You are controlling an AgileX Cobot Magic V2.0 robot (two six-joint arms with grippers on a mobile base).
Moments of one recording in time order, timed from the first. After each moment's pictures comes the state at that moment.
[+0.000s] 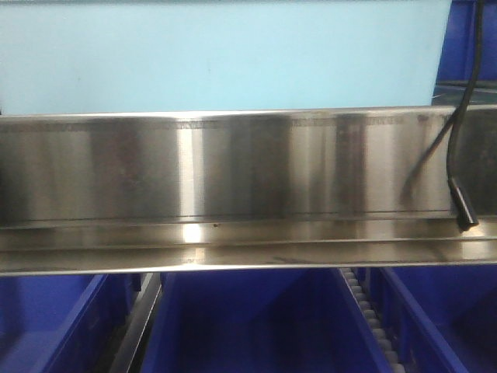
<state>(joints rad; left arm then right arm) -0.48 1.70 -1.67 0.19 1.22 -0.50 0.51 1.73 -1.66 -0.13 1.18 0.40</state>
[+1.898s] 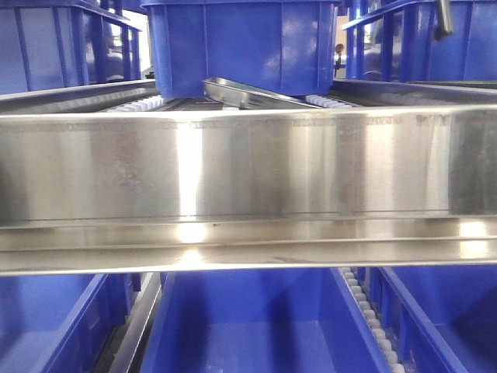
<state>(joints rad) -0.52 1.57 -2.04 0.31 1.24 -0.45 0.54 1.56 -1.94 -0.23 1.16 0.42</state>
